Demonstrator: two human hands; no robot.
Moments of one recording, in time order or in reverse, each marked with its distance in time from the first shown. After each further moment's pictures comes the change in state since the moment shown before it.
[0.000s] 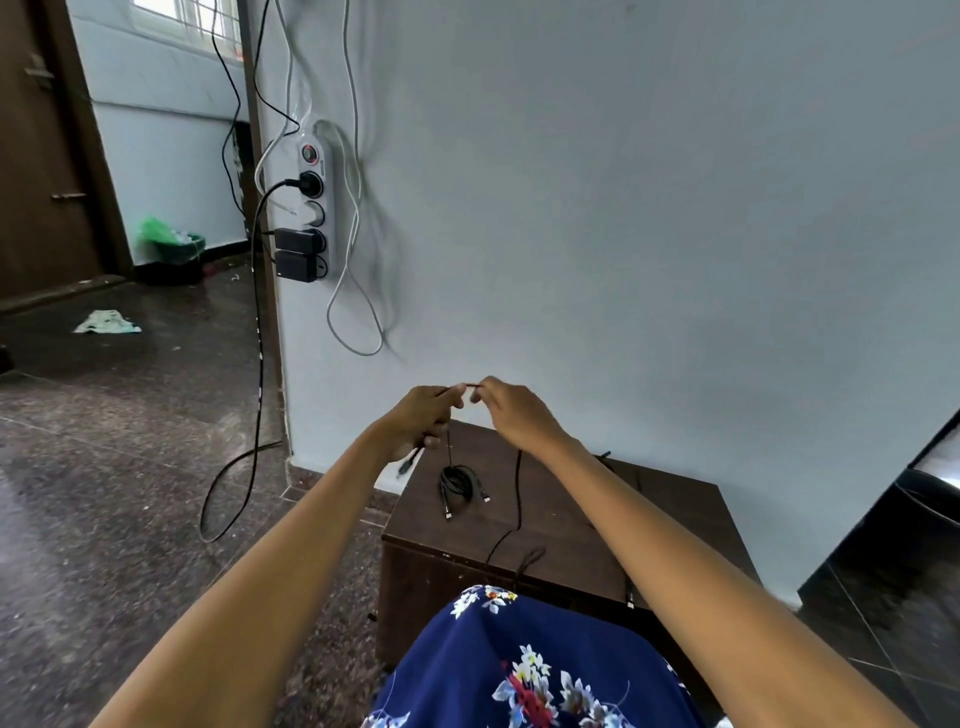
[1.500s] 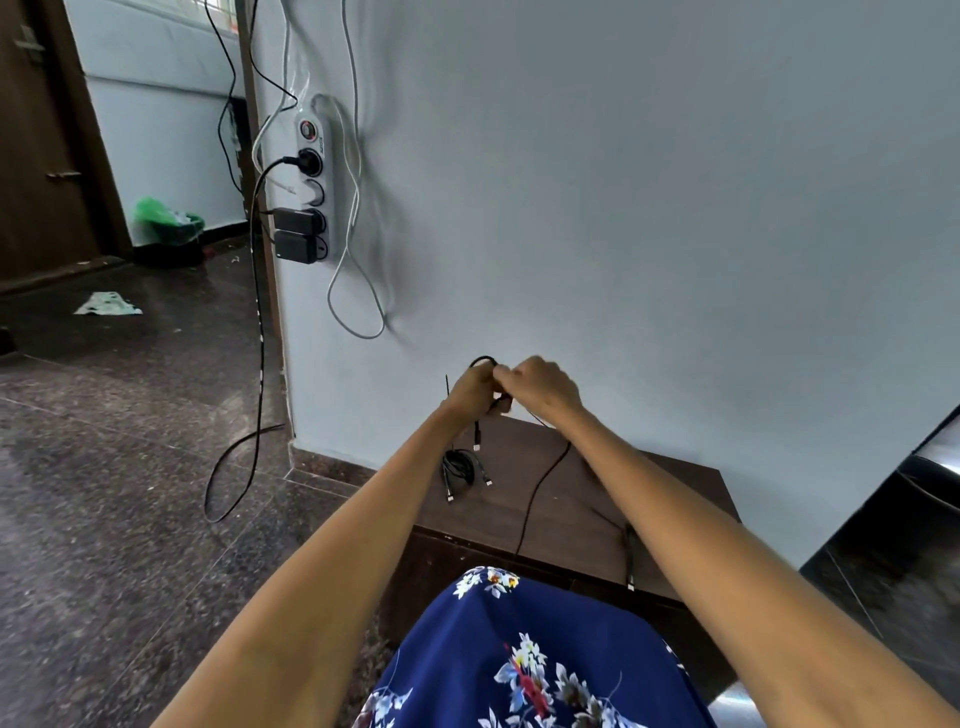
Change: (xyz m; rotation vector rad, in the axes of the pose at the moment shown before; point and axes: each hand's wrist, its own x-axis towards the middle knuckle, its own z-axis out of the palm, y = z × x) left_hand 0.027 0.008 0.056 0.002 0.046 0.152; right_hand 0.002 -0.001 -0.022 0.032 0.076 0.292
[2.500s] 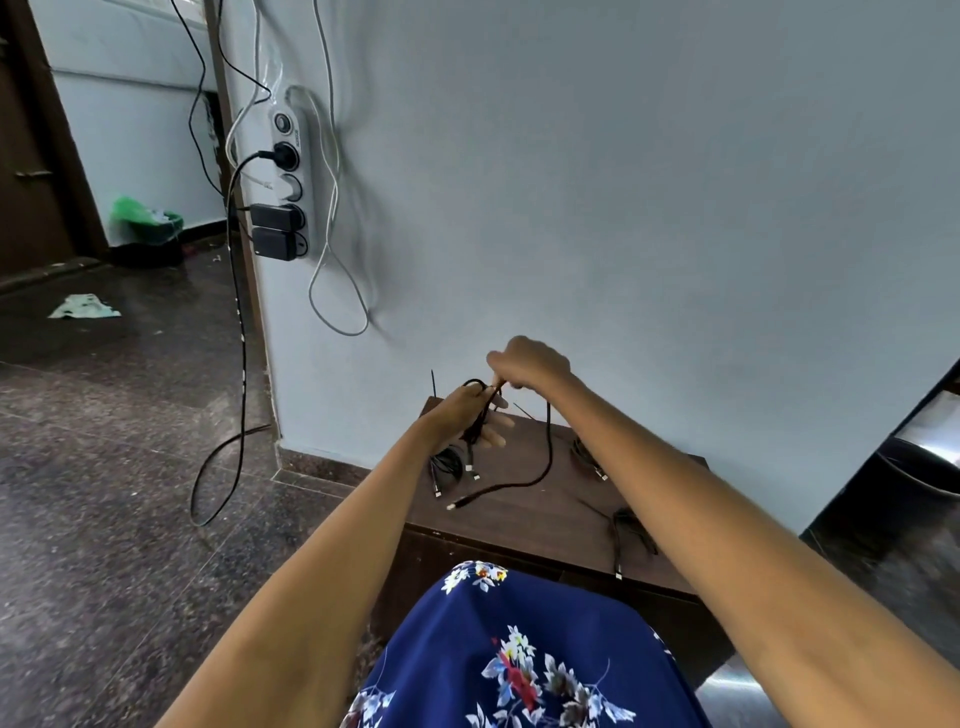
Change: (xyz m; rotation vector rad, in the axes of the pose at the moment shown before) left_hand 0.003 -0.025 0.003 0.086 -0.173 -0.175; right_hand 0.012 -0.011 -0.020 -0.172 -0.141 0.120
